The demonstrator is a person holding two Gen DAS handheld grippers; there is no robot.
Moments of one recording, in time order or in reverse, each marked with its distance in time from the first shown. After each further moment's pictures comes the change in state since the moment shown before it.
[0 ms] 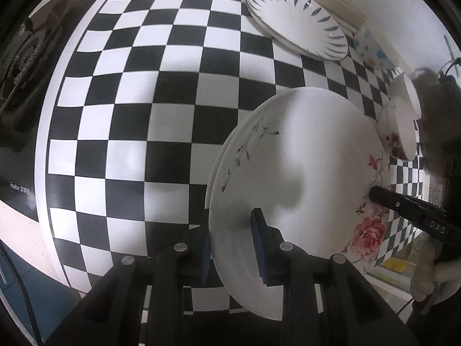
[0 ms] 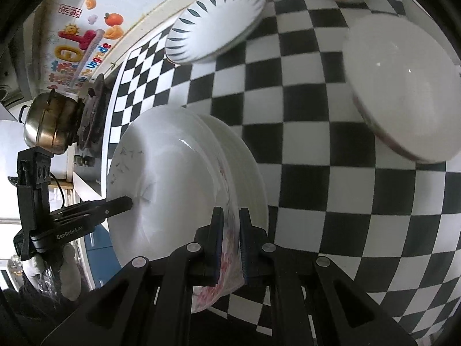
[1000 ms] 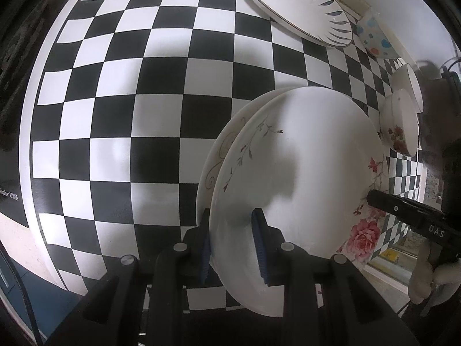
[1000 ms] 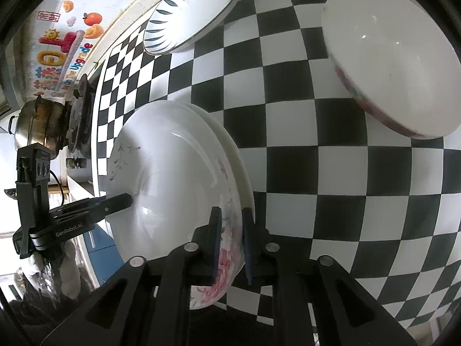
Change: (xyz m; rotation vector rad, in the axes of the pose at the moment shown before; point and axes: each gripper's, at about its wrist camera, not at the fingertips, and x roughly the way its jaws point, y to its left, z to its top) left arm 0.014 0.000 0.014 0.002 0.103 -0.038; right arm 0.011 -0.007 0.007 0.078 0.076 -0.023
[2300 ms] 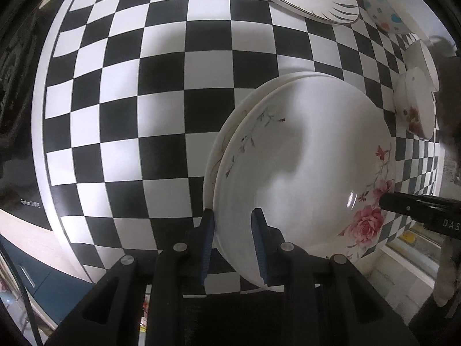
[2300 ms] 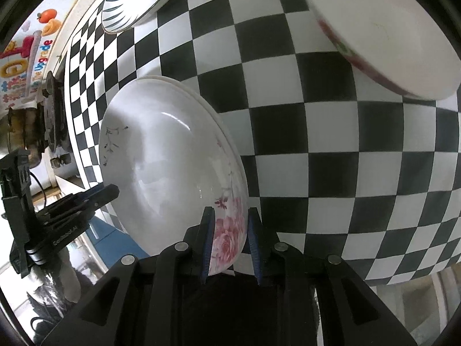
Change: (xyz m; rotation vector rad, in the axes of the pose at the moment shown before) left arm 0.000 -0.026 0.011 0.054 0.112 0.135; right arm 0.010 0.000 0.006 0.143 0.229 -0.079
